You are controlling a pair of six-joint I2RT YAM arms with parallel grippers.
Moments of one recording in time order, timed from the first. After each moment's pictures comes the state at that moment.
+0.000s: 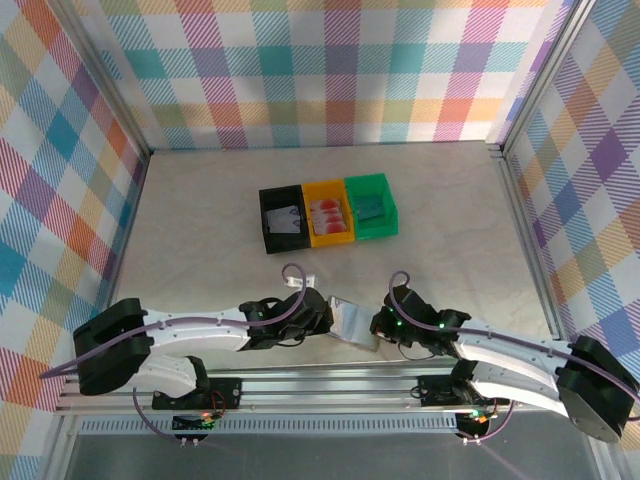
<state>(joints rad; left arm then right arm) -1.14 1.33 0.61 -0.08 -0.16 -1.14 0.90 0.97 0.32 -0.28 -0.06 1.17</state>
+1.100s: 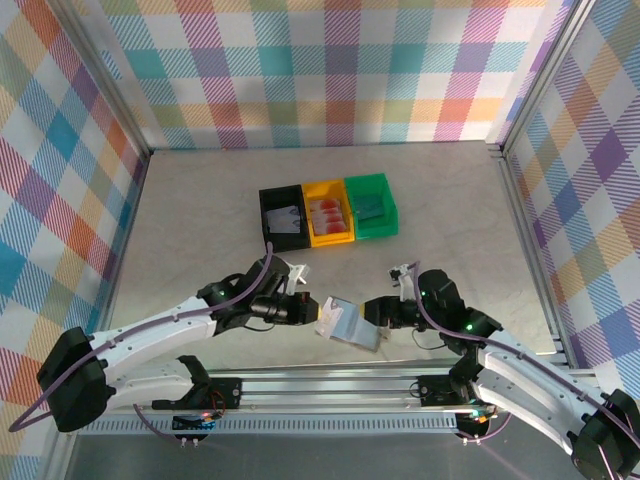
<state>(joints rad) -0.87 1.10 0.68 -0.36 0.42 -0.78 0.69 0.71 0.33 -0.17 -0.49 0.70</state>
